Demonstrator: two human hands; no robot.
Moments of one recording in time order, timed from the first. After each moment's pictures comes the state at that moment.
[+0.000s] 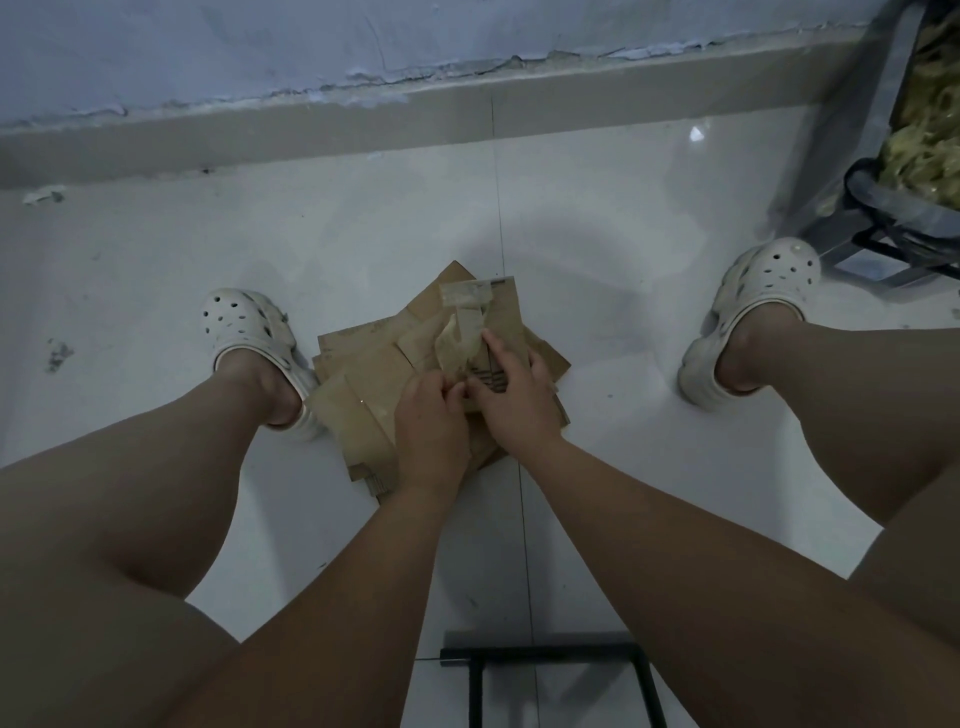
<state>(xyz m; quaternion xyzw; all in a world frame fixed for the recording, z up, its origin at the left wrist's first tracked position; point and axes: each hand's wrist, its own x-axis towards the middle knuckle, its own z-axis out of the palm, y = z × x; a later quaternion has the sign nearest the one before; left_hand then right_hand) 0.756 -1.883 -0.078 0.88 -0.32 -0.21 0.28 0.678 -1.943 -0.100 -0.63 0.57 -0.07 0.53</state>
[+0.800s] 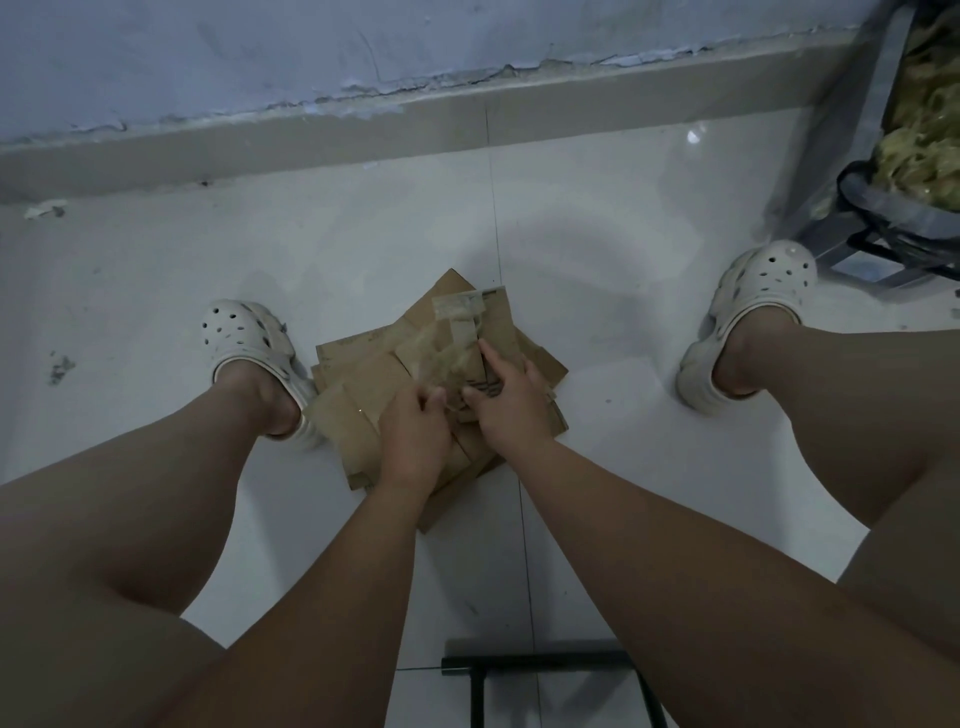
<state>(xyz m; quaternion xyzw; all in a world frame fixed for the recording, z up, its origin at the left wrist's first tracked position) 0.770 -1.886 -0.077 0.88 -0.20 -0.31 0.30 0.685 -1.946 -0.092 -0.58 0.57 -0.07 0.57</state>
